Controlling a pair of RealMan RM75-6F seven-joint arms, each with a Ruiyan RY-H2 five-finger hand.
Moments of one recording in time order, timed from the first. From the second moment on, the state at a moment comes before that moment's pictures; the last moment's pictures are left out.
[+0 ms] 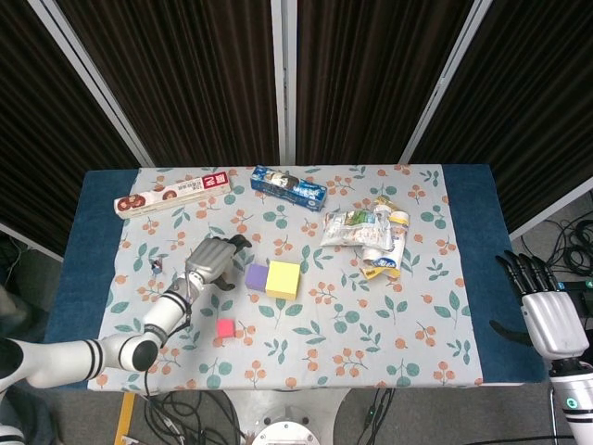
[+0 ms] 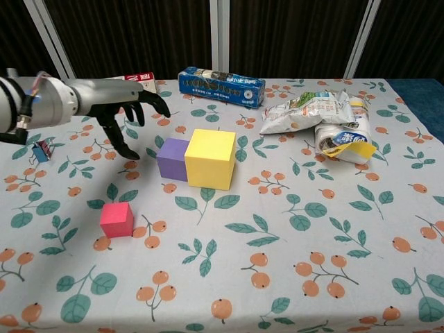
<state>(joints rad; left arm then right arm) -0.93 -1.49 -0.10 -1.49 0.81 0.79 0.33 0.15 -1.02 0.06 -1.62 -1.57 1.43 0.07</state>
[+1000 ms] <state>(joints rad) -0.64 -1.46 0.04 -1.78 1.04 1.03 0.33 0.17 -1.03 0.04 -1.61 -1.60 1.41 0.07</state>
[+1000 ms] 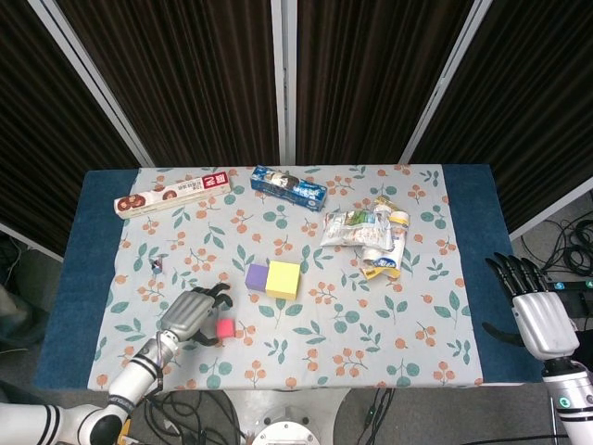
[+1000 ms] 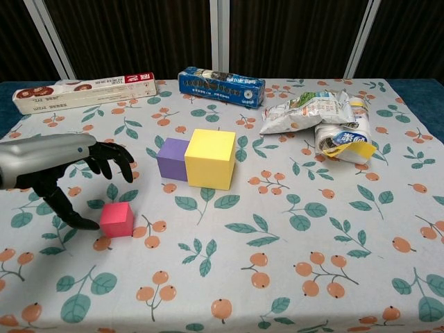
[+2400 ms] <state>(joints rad) -0.67 -1.54 -0.14 -1.54 0.99 0.95 0.27 0.16 -1.02 0.04 -1.63 -1.59 1.44 0.06</state>
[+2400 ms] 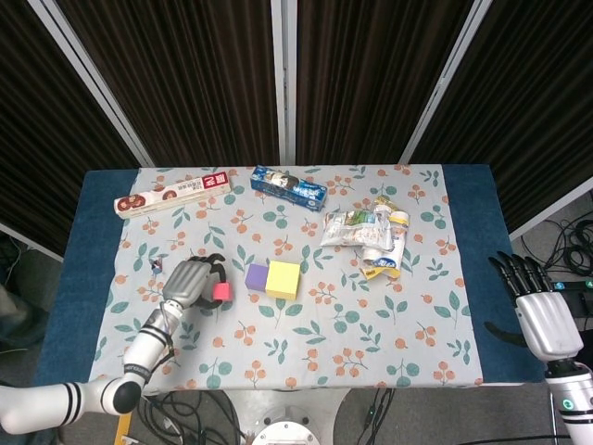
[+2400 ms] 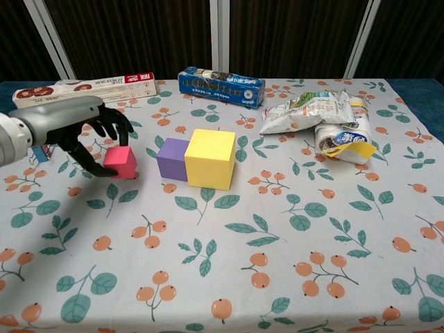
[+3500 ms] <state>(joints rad) -0.85 -1.64 -0.18 -1.20 1.06 0.66 0.09 0.15 -1.01 0.04 -1.64 -1.57 1.44 0.05</state>
